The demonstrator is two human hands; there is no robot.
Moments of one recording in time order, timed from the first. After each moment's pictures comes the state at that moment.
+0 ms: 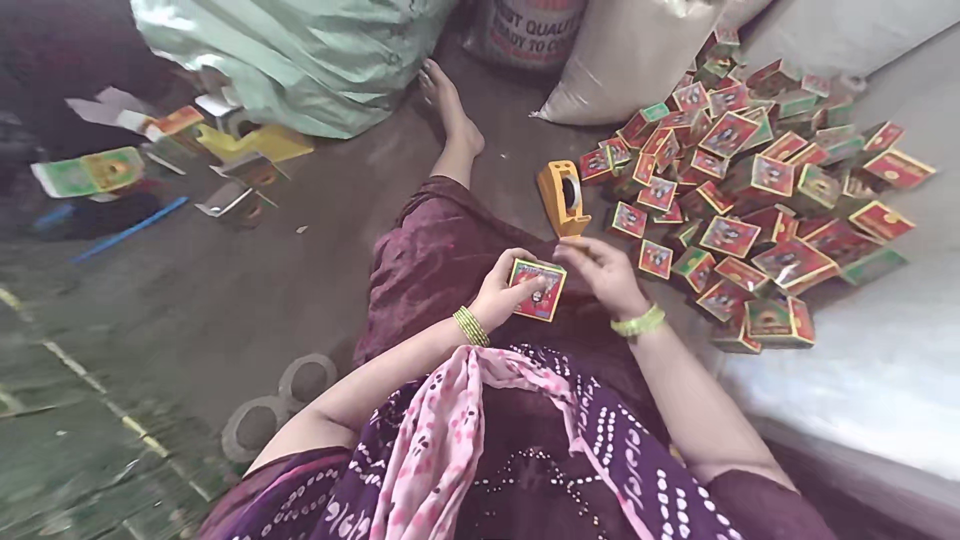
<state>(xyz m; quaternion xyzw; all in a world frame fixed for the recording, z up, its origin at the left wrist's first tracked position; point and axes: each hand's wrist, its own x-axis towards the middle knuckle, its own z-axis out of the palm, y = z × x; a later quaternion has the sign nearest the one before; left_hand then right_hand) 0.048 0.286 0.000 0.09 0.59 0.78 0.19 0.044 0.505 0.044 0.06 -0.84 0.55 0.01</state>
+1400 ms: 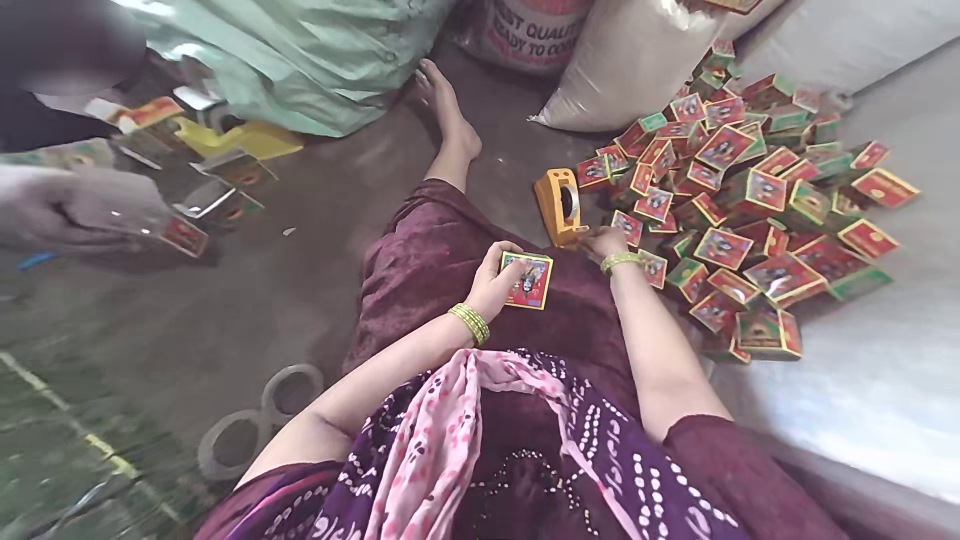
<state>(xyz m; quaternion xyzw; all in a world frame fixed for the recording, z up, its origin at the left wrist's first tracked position) 0.017 0.287 -0.006 0.01 0.63 0.76 0.15 -0.071 0.575 -0.026 -0.25 -0.93 0.25 -0.14</state>
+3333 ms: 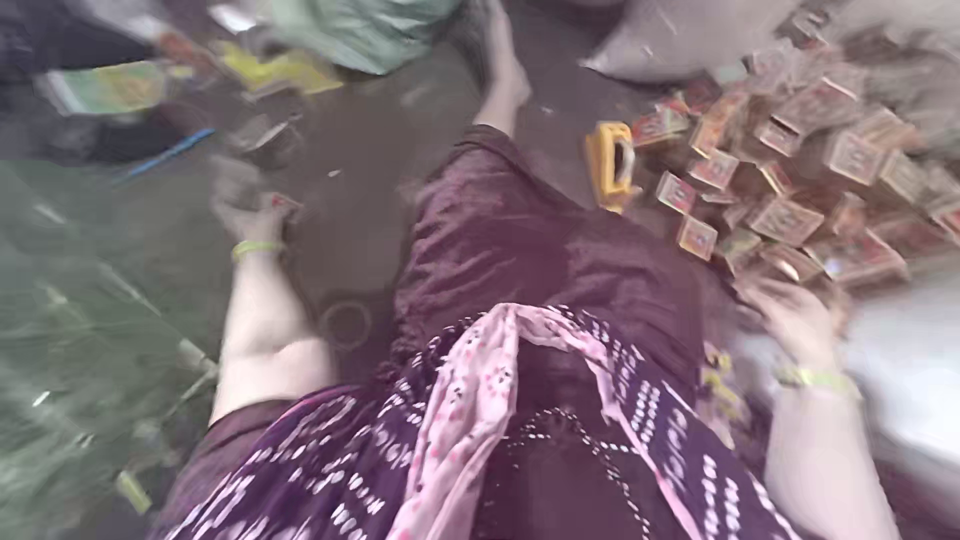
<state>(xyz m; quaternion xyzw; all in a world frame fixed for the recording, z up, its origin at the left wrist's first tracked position) 0.030 -0.053 0.009 -0.36 0.85 0.35 -0.15 0.149 0.630 0.084 -0.34 -0.84 0.41 0.02</state>
